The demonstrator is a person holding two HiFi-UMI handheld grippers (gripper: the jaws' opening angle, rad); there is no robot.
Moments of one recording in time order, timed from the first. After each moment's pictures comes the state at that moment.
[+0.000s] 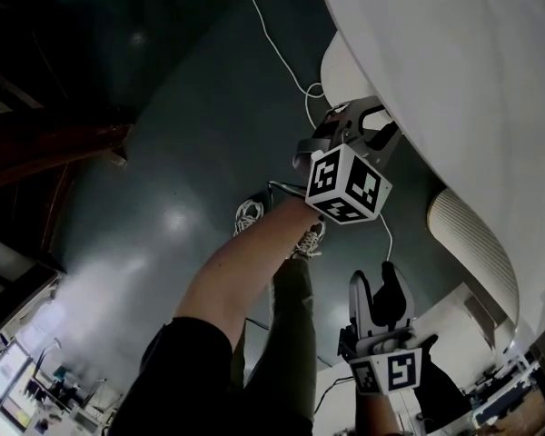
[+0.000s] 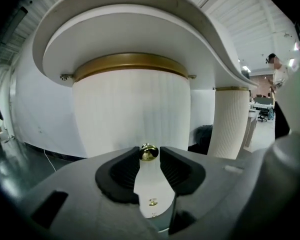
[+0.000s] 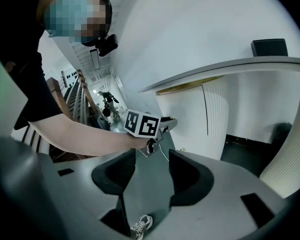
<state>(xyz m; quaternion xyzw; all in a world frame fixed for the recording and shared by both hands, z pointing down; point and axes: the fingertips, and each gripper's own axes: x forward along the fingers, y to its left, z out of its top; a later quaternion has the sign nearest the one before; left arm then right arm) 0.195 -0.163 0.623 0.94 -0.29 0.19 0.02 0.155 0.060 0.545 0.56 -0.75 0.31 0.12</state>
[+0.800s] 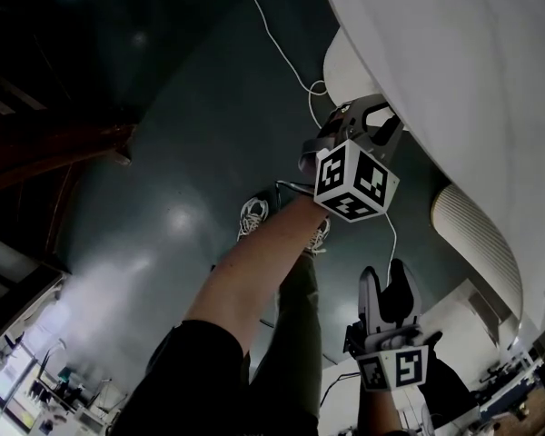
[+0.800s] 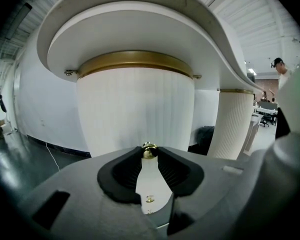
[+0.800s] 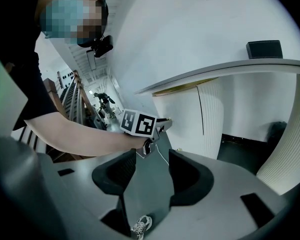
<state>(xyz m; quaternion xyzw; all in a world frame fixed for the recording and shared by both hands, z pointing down) 0.189 -0.166 0.624 0.93 -0.30 0.20 0.05 0.159 0.058 0.543 0.58 -0.74 0.32 0.12</state>
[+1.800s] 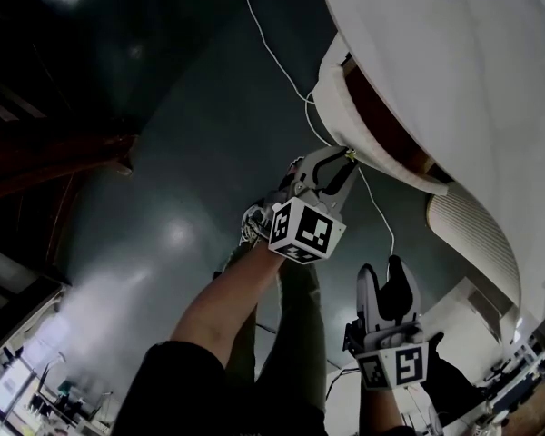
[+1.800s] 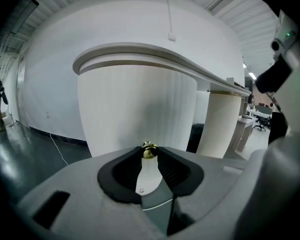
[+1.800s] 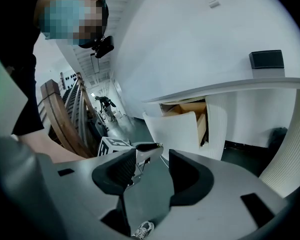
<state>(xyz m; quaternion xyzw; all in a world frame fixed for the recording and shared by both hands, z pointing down) 0.115 -0.079 0.634 0.93 -0.30 0.20 0.08 0.136 0.057 0.513 0.59 -0.75 0.29 0.10</state>
